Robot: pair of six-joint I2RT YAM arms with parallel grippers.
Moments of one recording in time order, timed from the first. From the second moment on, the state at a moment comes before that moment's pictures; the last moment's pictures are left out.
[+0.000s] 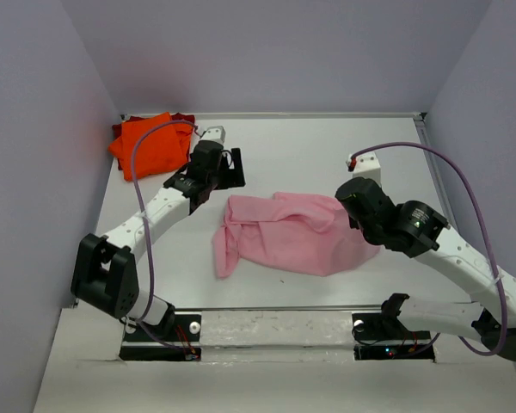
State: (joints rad) left arm -0.47 1.42 1.08 -0.24 -0.18 -0.40; right arm 0.88 1.06 1.26 -1.06 0.76 0.41
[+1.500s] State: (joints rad) left arm -0.52 1.53 0.78 -0.04 -0.04 -0.69; right arm 0.88 0.94 1.14 -0.93 0.72 0.40
